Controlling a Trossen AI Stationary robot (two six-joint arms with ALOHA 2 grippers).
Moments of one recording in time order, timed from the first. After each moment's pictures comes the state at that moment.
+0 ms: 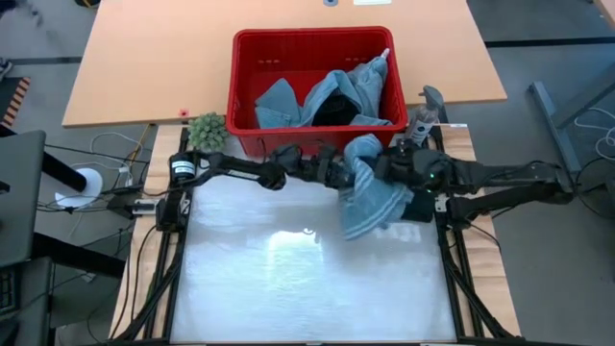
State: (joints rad) left arm 0.23 2.05 1.30 1.11 0.54 -1.37; right arm -0.07 0.95 0.83 -0.13 0.45 1.08
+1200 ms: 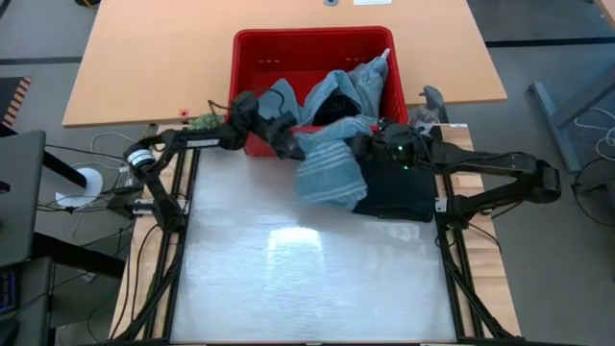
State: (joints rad) left arm 0.67 1.73 1.07 0.83 1.30 -1.49; right arm -0.26 1.16 0.99 -0.17 0.33 1.10
